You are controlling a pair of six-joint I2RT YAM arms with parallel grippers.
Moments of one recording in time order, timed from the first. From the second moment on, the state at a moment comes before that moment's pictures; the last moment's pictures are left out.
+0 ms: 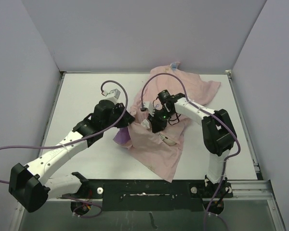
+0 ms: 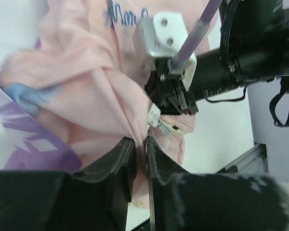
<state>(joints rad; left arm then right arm) -0.65 1.14 0.95 -0.29 0.00 -0.76 0.53 1.91 1.40 -0.79 -0.63 -0.68</state>
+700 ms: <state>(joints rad) -0.51 0.85 0.53 -0.03 0.10 -1.07 0.47 2.01 1.79 -1.07 -1.00 -0.84</state>
